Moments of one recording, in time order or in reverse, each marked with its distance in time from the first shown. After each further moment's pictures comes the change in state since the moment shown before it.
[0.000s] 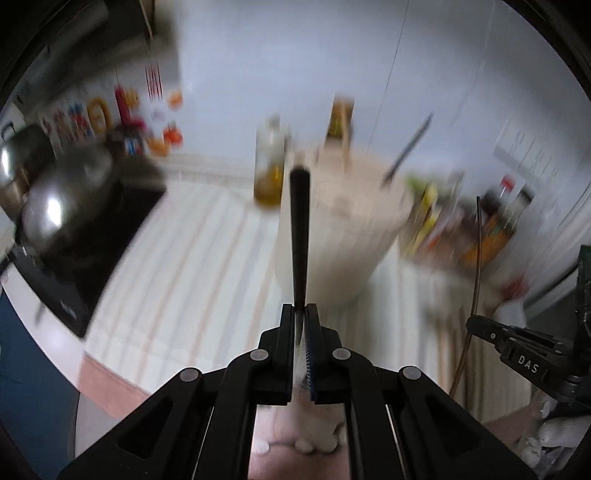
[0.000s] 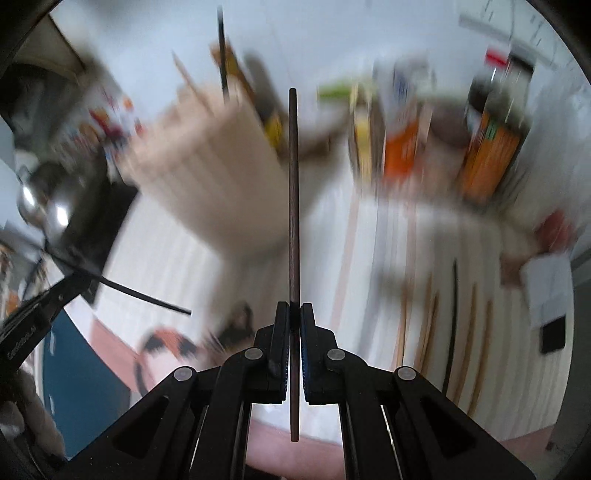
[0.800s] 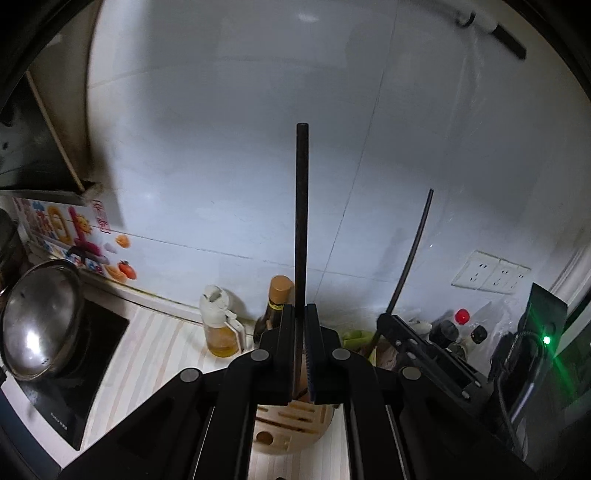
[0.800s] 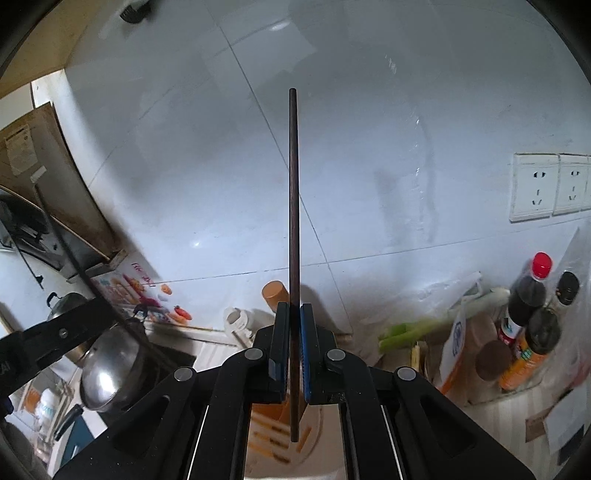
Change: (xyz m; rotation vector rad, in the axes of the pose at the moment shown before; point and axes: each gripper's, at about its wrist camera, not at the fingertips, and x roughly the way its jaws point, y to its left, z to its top) left arm -0.006 -0.043 0.175 0.036 -0.202 -0.126; right arm -0.040 0.051 0.179 0.063 -0.496 0.093
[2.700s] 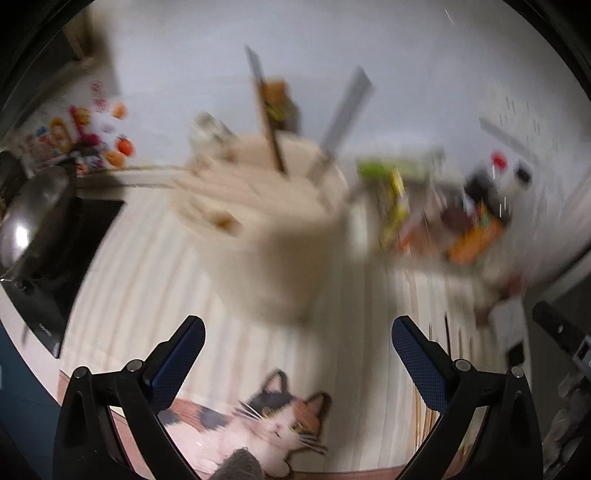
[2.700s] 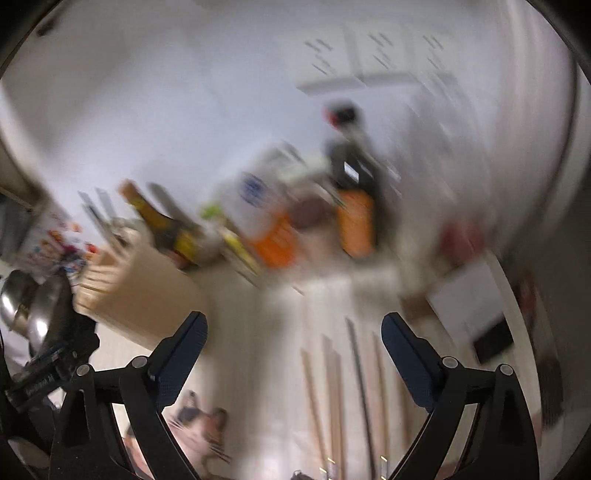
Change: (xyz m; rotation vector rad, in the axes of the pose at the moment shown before) left arm 0.047 -0.042 -0.180 0.059 0.332 0.108; right arm -0.123 -0.184 -0.120 0.147 0.248 -0.308
